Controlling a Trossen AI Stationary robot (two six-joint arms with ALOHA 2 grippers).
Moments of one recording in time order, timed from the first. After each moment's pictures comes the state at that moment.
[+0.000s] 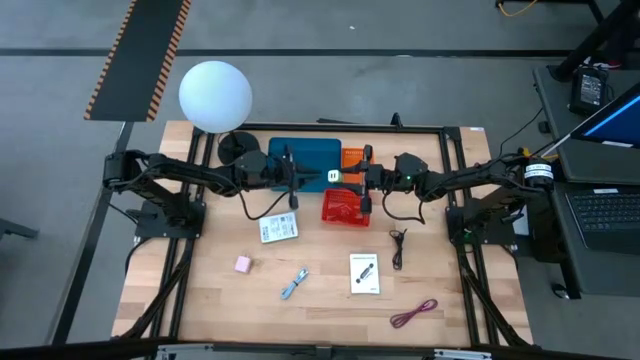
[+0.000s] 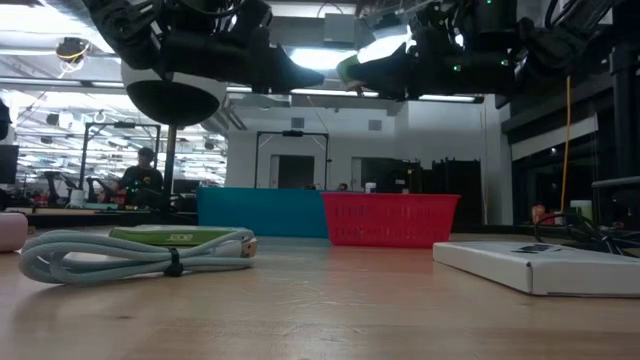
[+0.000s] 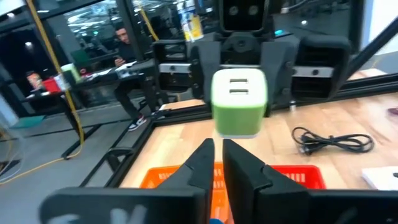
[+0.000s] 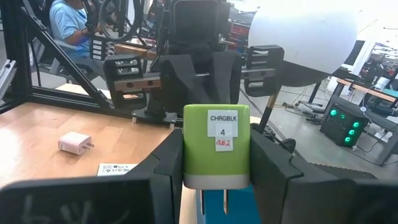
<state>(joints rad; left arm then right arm) 0.21 1.42 0.63 0.73 0.02 0.24 -0.22 1.47 0.56 0.95 -0.16 -0.21</state>
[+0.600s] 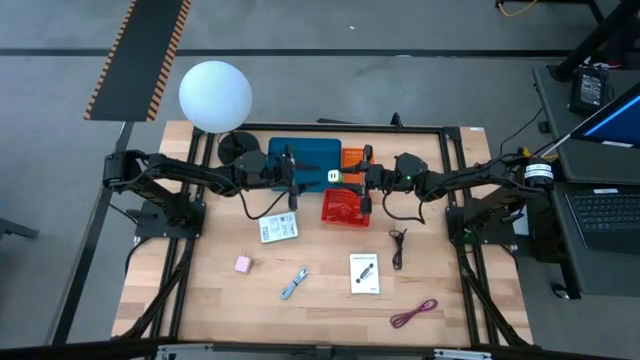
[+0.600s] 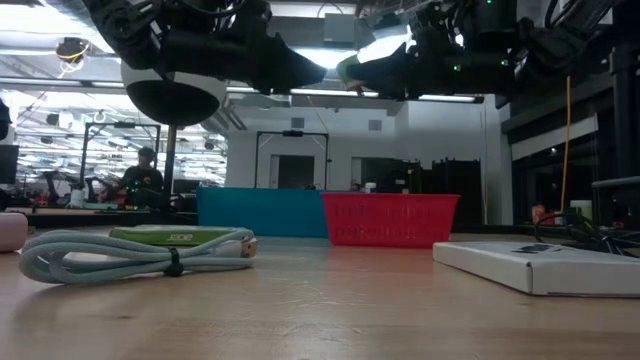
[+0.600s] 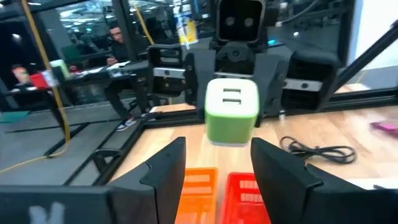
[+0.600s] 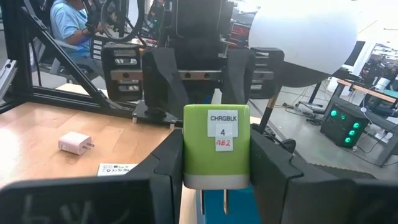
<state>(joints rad) 0.21 1.42 0.63 0.75 0.06 0.16 -0.22 1.47 0.56 0.95 -0.16 -0.22</state>
